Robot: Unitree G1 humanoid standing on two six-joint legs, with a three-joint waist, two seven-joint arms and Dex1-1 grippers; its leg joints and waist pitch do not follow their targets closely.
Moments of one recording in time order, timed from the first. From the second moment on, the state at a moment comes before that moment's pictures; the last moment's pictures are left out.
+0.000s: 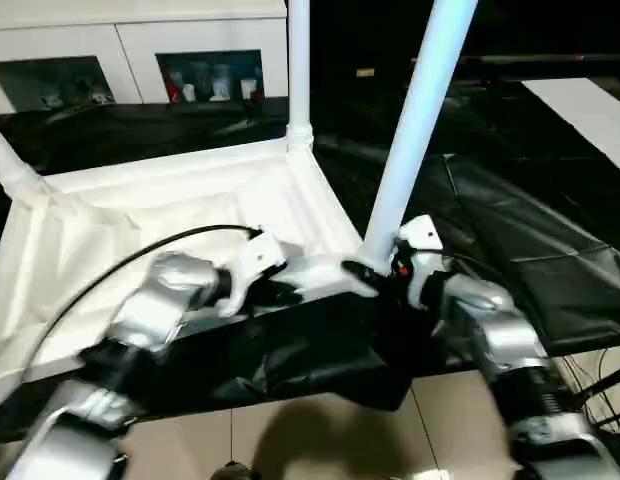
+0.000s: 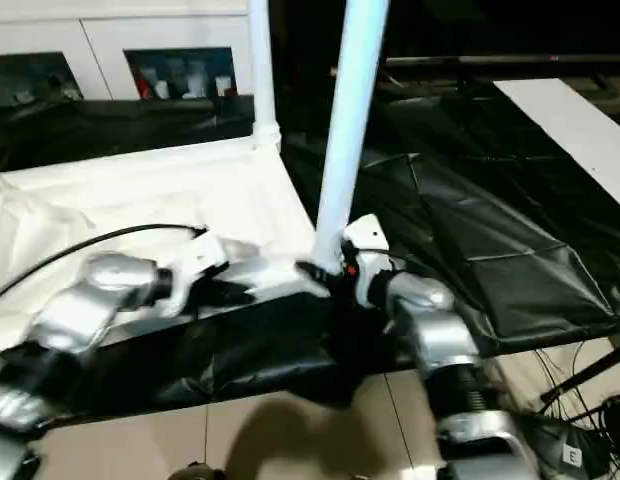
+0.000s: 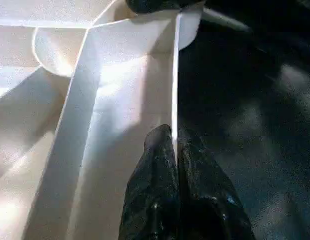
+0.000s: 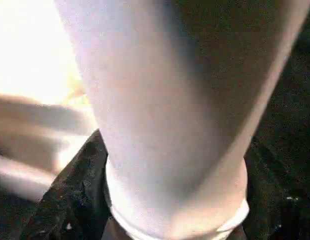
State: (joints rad) left arm -0.62 0.30 -0.27 0.50 0.04 0.33 -0.95; right arm -0.54 -0.11 -0.01 0.60 0.09 0.19 0.48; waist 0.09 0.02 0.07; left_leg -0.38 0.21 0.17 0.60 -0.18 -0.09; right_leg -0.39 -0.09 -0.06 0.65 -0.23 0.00
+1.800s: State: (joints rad) left arm -0.56 0.44 -0.29 0.43 -0.01 0.27 -1.23; right arm -0.53 -0.37 0.14 0.52 0.14 0.12 1.09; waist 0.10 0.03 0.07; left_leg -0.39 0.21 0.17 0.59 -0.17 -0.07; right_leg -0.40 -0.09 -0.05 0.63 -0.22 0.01
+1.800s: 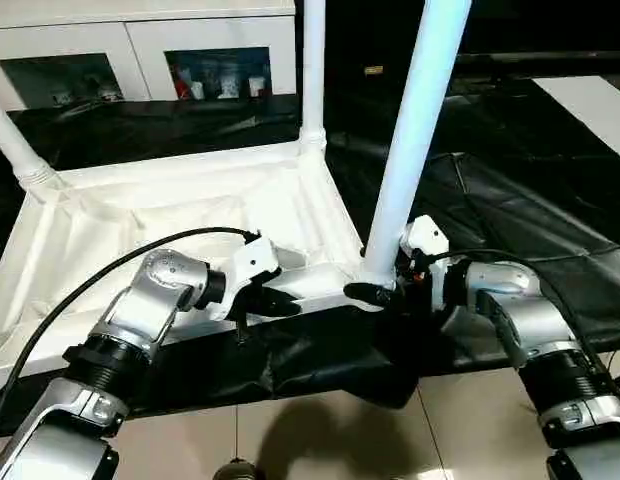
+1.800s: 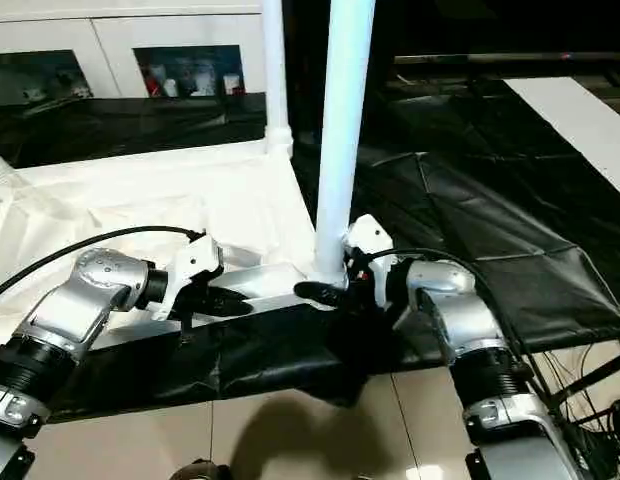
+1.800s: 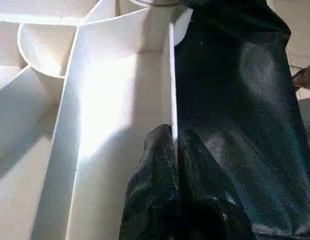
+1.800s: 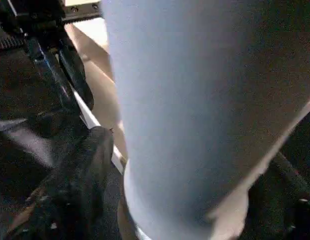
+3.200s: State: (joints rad) left arm -0.79 0.14 -0.26 0.75 0.06 0.33 -0.76; right arm -0.73 -0.03 -0.13 0.88 0.10 0.08 0.13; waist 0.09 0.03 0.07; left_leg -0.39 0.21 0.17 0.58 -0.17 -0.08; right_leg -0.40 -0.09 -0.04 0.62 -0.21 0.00
